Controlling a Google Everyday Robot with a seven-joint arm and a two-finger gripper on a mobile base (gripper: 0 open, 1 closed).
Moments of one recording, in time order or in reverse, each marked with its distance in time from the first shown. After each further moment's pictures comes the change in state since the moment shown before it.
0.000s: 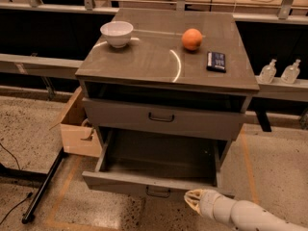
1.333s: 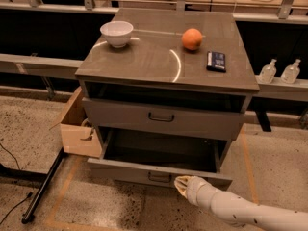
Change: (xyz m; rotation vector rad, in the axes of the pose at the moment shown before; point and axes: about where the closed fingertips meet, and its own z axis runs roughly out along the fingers) arm -0.021 -0.039 0.057 0.129 0.001 -0.140
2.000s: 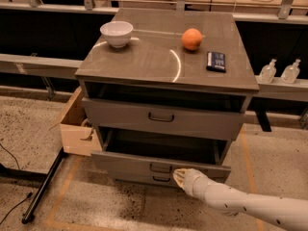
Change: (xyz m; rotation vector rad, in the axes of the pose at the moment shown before) arm 0.008 -0.021 0.036 0.026 0.020 -0.076
